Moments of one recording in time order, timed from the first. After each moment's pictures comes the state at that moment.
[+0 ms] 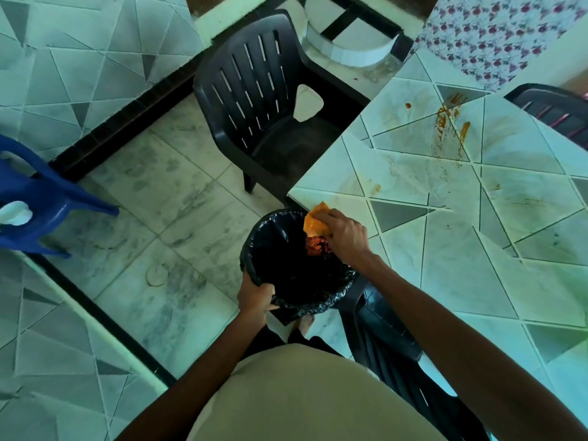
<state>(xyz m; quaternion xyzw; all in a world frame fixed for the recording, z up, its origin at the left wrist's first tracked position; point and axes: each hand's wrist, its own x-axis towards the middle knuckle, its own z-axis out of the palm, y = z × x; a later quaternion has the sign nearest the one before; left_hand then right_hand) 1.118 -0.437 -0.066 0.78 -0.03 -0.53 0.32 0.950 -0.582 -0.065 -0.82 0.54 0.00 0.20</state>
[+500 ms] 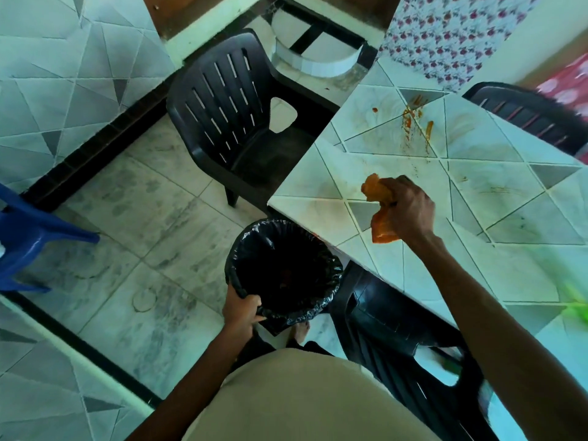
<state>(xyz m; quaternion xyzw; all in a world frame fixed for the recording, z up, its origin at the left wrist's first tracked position) 1.121 -0.431 -0.070 0.78 -0.04 -0.53 0.32 0.832 -0.625 0.002 -0.72 0.68 -0.12 0.08</state>
